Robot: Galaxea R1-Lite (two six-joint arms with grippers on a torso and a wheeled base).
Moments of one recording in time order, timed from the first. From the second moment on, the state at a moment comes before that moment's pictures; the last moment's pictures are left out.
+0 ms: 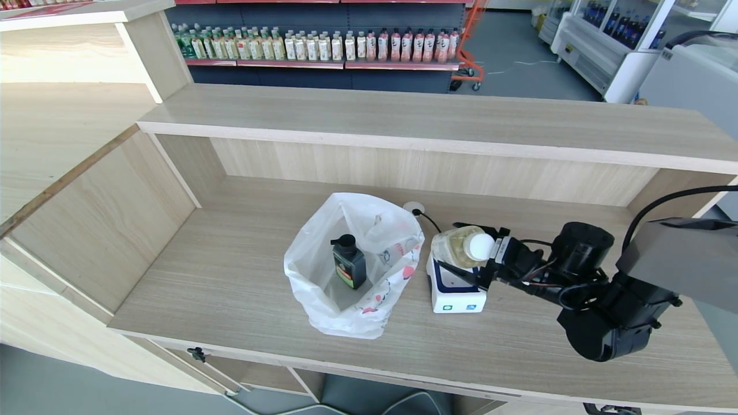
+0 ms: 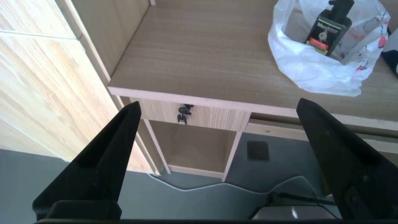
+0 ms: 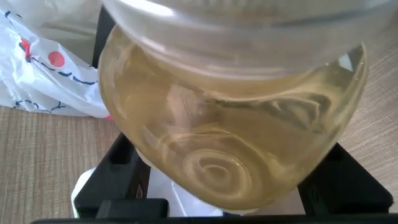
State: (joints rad) left arm 0.00 0.00 0.00 0.00 0.00 0.00; right arm 0.24 2.25 -0.76 -1.57 0.76 -0.76
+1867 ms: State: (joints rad) left arm 0.00 0.00 0.00 0.00 0.00 0.01; right arm 0.28 1.58 -0.79 -0.77 0.25 0.07
